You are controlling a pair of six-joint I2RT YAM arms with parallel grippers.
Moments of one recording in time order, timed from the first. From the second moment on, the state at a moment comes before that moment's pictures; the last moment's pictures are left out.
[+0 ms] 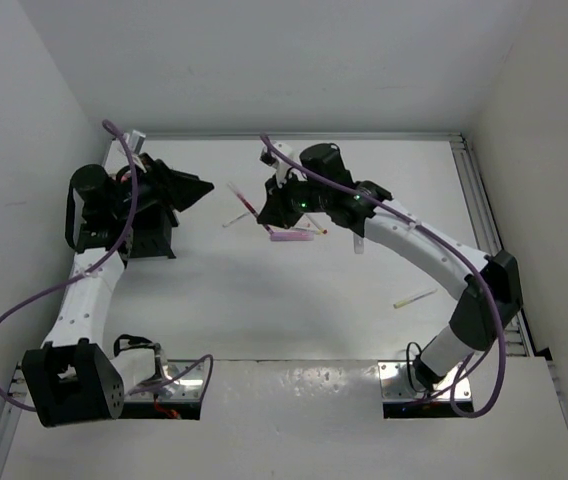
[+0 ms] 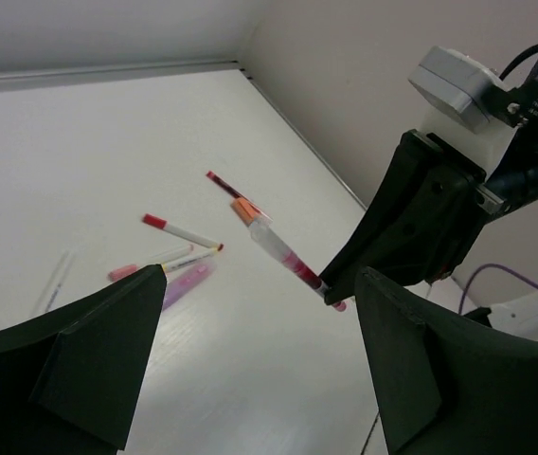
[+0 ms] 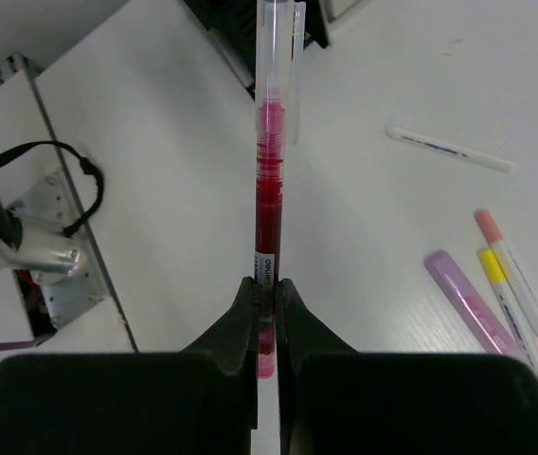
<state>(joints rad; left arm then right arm) 0.16 1.10 0.89 0.28 1.01 -0.57 0.70 1.61 1.39 -0.33 -0.41 0.07</state>
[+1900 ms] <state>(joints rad) 0.53 1.31 1.11 -0.13 0.35 0.19 0.24 1.69 1.22 -0.35 -0.26 0.06</state>
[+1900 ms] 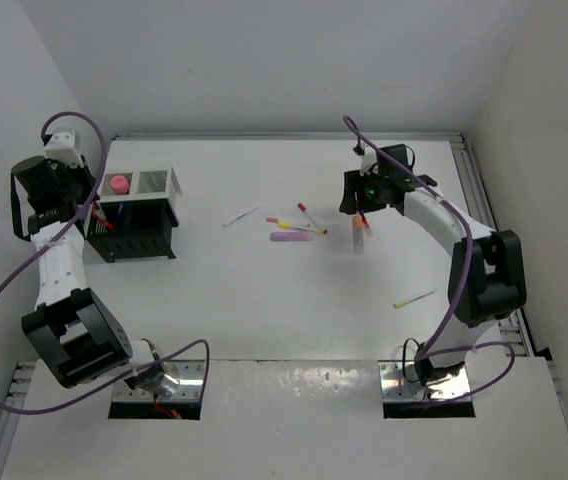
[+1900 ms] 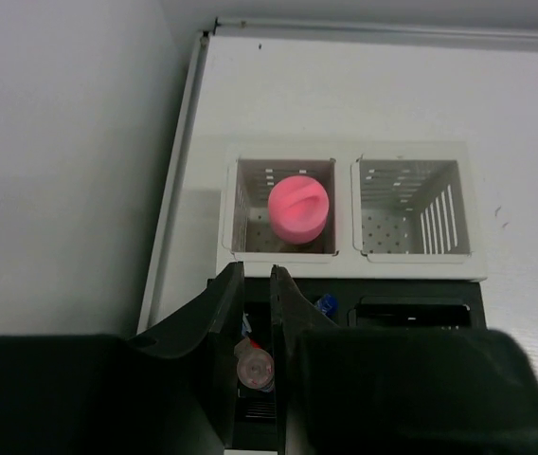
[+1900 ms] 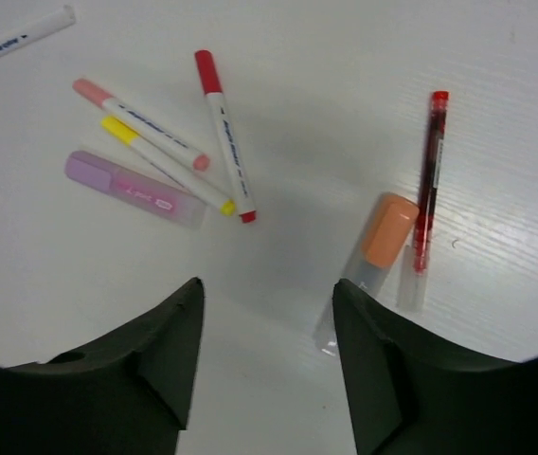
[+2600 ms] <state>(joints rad) 0.53 1.34 1.05 -0.10 0.39 0.15 0.12 1.93 1.24 -0.34 -0.25 -0.09</state>
